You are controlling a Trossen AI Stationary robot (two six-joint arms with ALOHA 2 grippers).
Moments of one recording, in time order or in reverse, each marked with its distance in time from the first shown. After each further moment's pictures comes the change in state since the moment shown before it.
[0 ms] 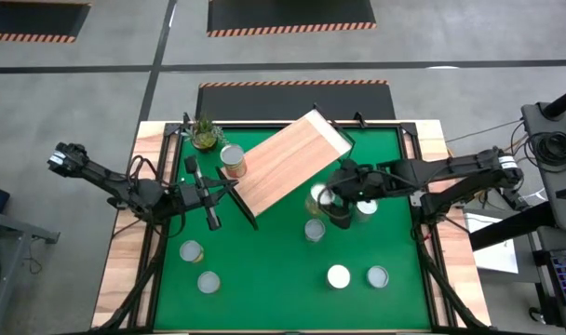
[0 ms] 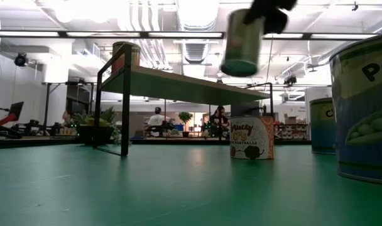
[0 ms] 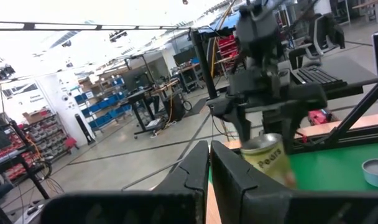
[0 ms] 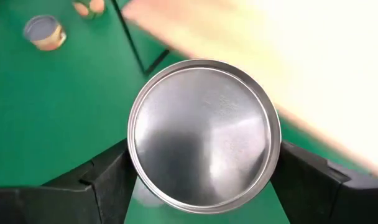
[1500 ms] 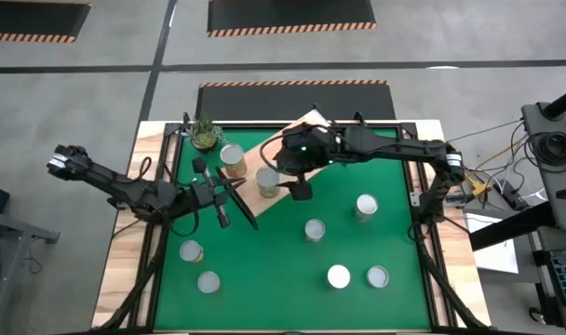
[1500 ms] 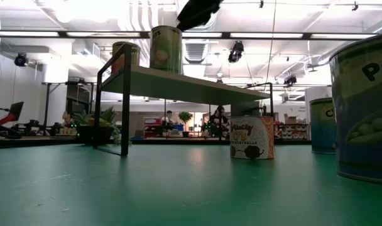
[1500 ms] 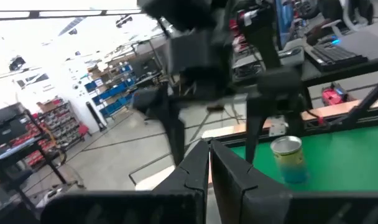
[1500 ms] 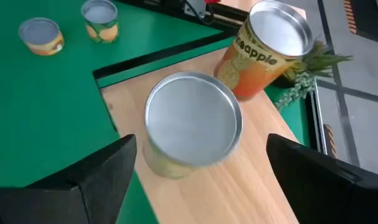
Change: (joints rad) left arm 0.067 0.076 0.000 -0.001 0.002 -0.019; right arm -0.227 0.443 0.603 -0.073 -0.266 -0.631
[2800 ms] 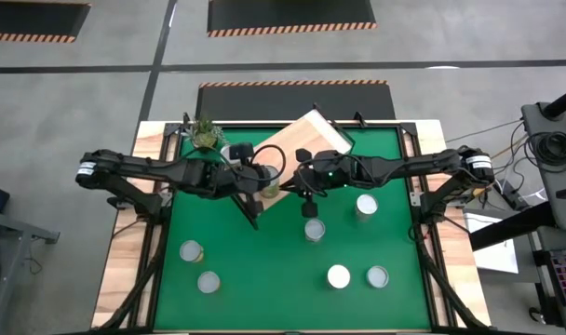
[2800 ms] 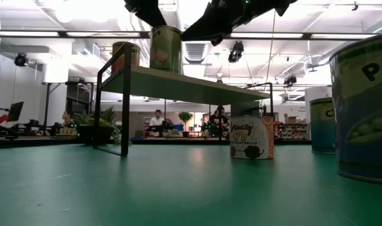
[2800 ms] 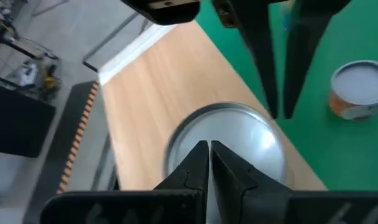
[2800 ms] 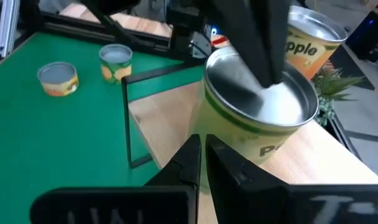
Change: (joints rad) left arm 0.264 0.486 0.654 -1.047 0.220 -0.339; right arm 0.051 -0.221 -0.680 0.762 -0.004 0.106
